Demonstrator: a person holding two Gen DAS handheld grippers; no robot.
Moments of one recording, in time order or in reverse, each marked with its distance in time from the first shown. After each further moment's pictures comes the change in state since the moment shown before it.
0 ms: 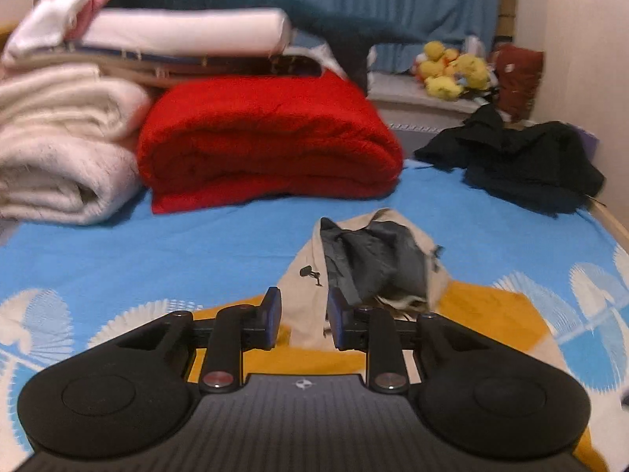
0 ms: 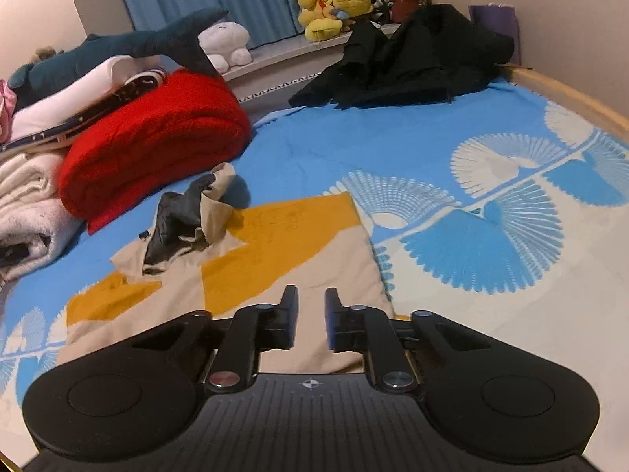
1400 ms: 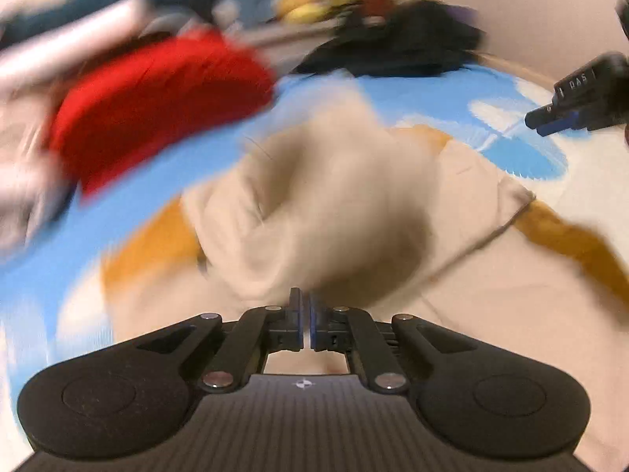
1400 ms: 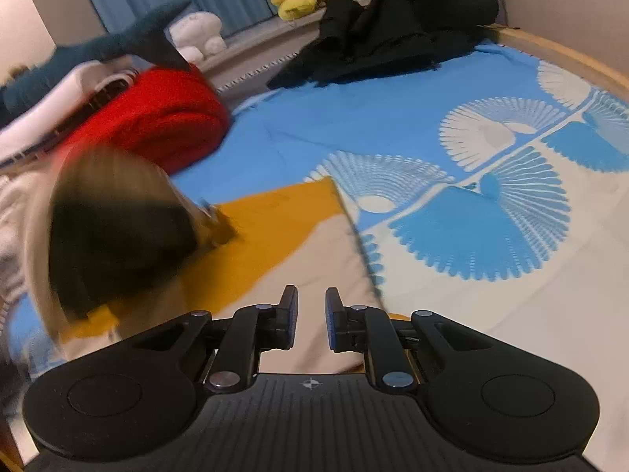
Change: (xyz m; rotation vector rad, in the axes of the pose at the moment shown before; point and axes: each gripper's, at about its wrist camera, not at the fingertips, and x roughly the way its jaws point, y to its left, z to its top) left arm -0.078 -0.005 -0.177 0.340 0.085 -0.160; right arm 0.025 -0.027 0.013 0.111 0.063 0.018
